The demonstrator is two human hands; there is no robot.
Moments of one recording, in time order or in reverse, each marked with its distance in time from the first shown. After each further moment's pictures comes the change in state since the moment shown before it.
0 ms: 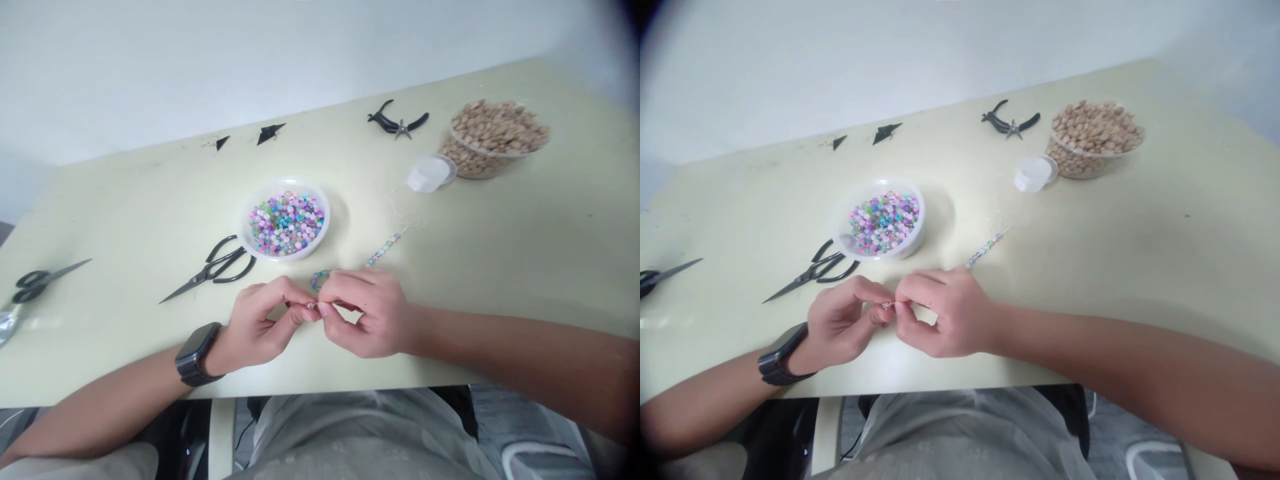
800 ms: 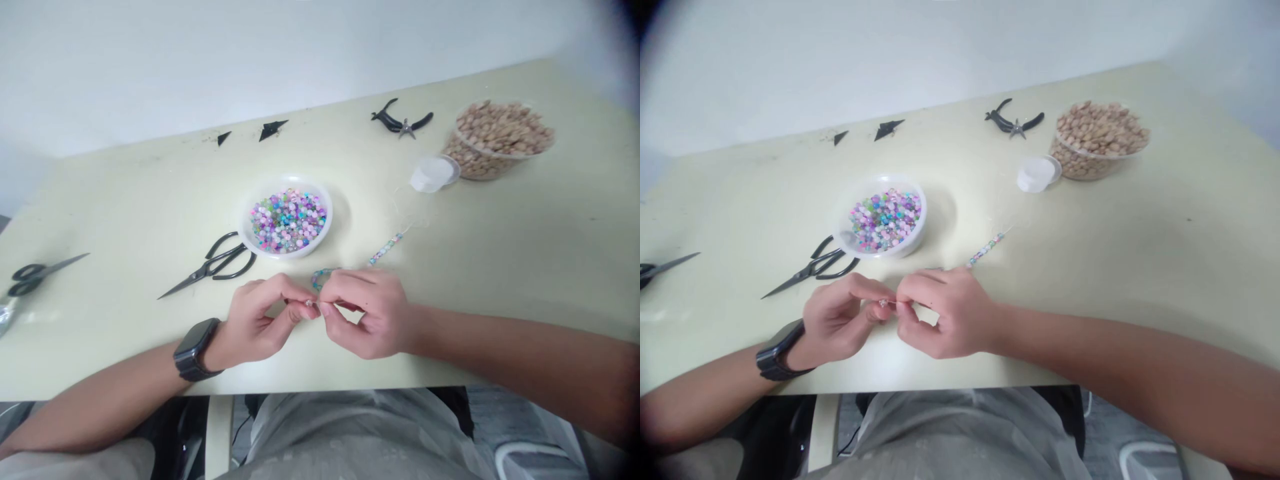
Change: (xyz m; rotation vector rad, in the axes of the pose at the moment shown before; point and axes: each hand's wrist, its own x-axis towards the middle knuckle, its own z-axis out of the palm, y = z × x) left_hand 0.000 -0.002 -0.002 0.022 0.008 0.049; right_hand 0.000 0.000 -0.002 0.025 -0.038 0.019
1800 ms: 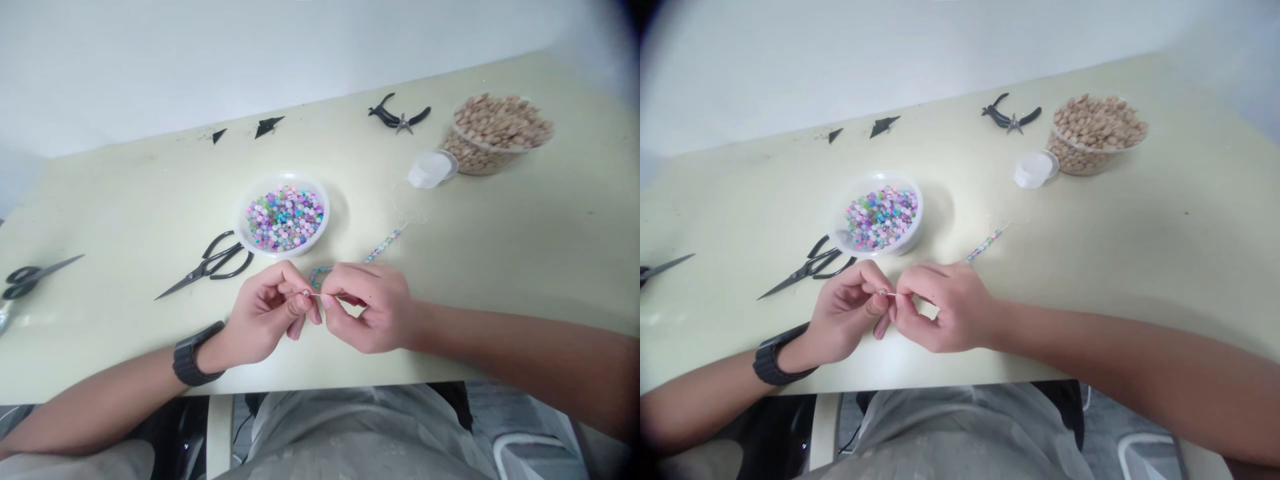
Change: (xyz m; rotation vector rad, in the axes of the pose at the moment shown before) left_hand -0.001 -0.002 0.013 -0.729 -0.018 -0.377; right_hand 0.003 -0.003 -0.001 -0.072 0.052 0.010
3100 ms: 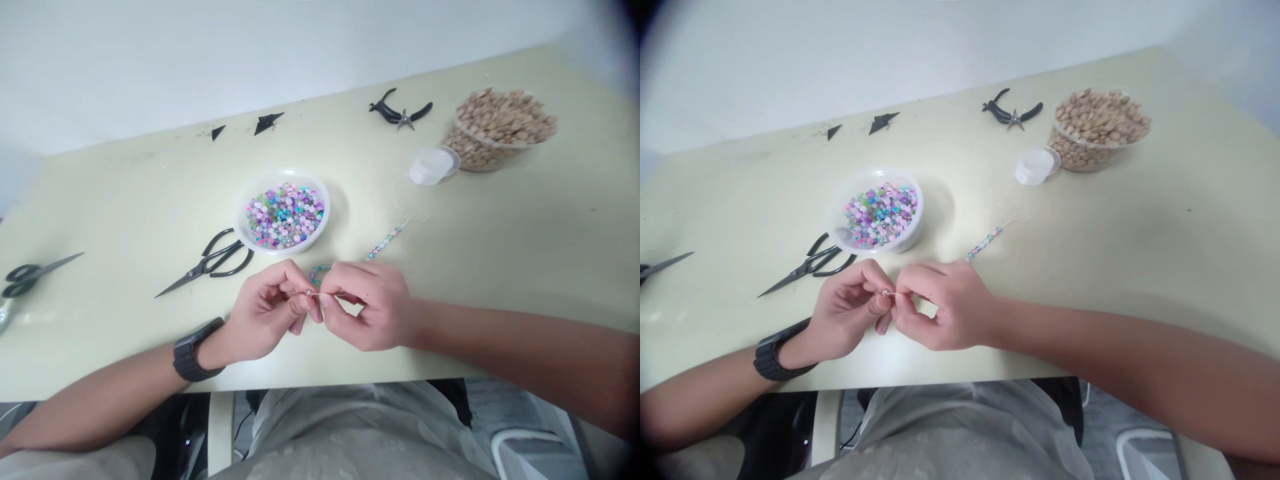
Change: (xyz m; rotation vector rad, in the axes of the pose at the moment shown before) left_hand 0.002 0.001 0.000 0.039 -0.029 0.024; right_hand -0.001 0.000 0.000 -0.028 -0.033 0.008
